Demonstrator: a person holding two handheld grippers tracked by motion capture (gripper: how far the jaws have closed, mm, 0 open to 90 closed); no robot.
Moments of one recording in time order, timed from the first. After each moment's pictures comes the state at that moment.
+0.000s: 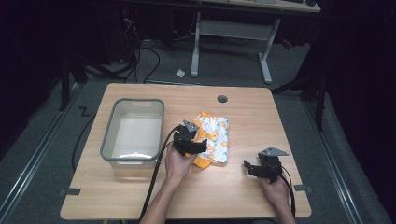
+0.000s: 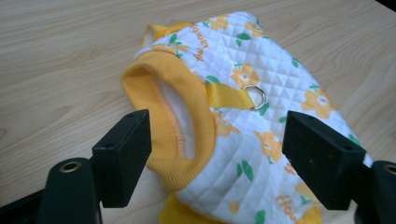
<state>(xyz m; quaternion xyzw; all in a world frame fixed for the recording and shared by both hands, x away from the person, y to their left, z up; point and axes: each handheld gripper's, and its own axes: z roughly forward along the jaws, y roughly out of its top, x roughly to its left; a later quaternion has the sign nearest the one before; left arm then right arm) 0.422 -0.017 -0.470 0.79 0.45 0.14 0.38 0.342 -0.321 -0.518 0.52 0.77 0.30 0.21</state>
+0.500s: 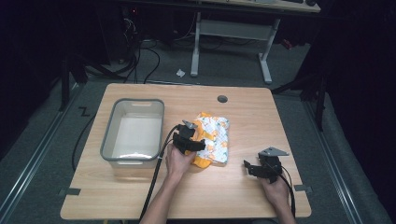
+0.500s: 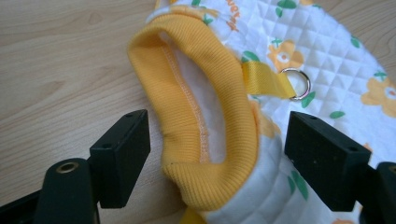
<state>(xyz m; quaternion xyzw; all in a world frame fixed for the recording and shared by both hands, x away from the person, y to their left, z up) 0.444 -0.017 -0.499 0.80 0.48 0.12 0.35 0.342 -0.321 -0.518 0.52 0.77 0.30 0.21</state>
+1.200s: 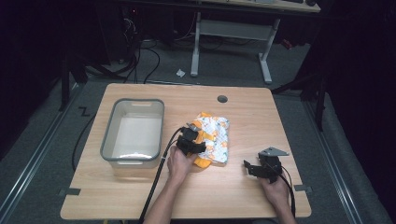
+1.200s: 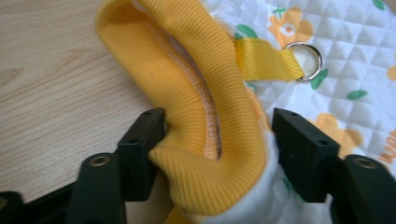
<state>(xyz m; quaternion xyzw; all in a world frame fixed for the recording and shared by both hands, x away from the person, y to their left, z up) 0.445 -0.029 -0.515 0.82 0.46 0.12 0.33 0.342 -0.322 -0.518 0.52 0.77 0.30 0.21</state>
